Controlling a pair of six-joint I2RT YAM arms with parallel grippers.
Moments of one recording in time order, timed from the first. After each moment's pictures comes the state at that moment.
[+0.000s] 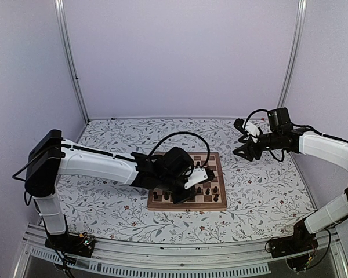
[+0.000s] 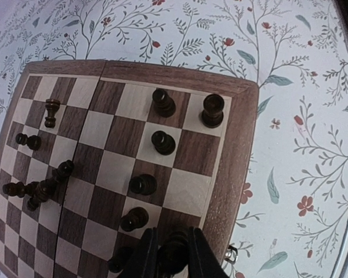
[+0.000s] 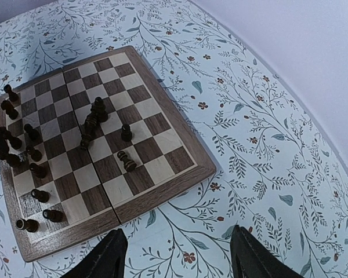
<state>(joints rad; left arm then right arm) -1.13 1.88 1.25 -0.24 0.00 0.25 0.31 1.40 0.94 -0.27 -0.47 -0.59</state>
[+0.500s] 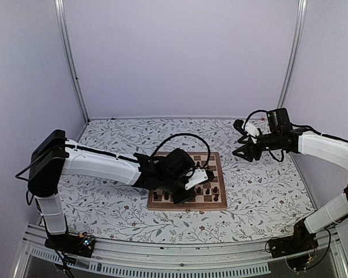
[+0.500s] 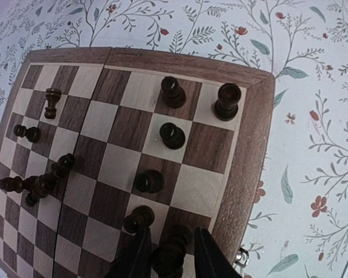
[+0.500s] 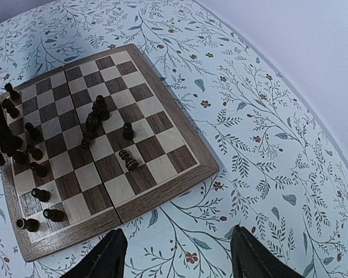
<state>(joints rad) -1.13 1.90 1.26 -0.25 -0.04 0.25 0.31 1.41 0.94 -0.27 -0.48 -0.59</state>
